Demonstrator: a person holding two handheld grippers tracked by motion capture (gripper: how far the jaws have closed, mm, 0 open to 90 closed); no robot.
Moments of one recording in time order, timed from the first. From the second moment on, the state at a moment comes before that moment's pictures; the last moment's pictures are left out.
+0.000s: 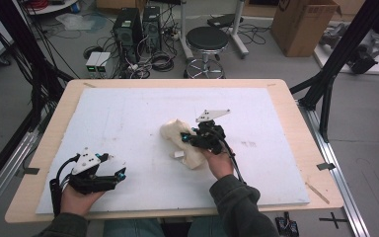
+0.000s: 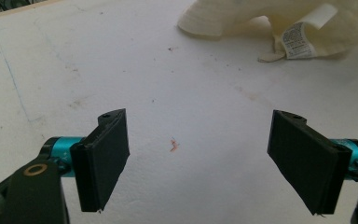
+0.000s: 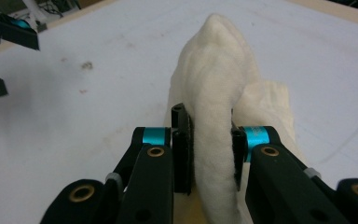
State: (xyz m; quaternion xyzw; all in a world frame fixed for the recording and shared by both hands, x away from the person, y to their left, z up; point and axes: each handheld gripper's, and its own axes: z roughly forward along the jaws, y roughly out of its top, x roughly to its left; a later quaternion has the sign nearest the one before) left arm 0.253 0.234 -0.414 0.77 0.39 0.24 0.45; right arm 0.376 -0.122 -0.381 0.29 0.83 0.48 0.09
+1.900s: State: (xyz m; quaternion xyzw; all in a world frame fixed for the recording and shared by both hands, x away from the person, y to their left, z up) left arm 0.311 0.124 -0.425 0.84 0.29 0.15 0.44; right arm 0.369 -0.172 -0.410 0.33 0.83 0.44 0.11
